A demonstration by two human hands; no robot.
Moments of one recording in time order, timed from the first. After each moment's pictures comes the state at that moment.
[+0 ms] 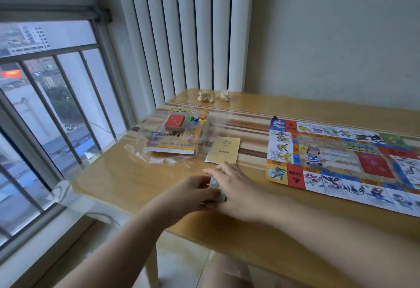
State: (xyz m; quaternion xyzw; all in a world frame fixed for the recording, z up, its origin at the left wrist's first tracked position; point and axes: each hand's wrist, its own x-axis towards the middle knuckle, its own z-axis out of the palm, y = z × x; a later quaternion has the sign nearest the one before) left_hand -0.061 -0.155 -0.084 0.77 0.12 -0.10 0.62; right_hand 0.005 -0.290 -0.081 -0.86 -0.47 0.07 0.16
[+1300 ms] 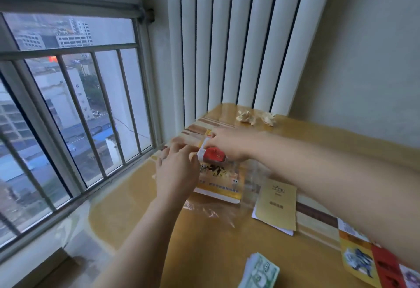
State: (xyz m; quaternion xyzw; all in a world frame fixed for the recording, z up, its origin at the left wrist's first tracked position) left_hand 0.041 -0.008 -0.083 0.90 0.31 0.22 0.22; right_hand 0.150 -0.097 -0.002 -0.81 -0.56 0.02 -0.17
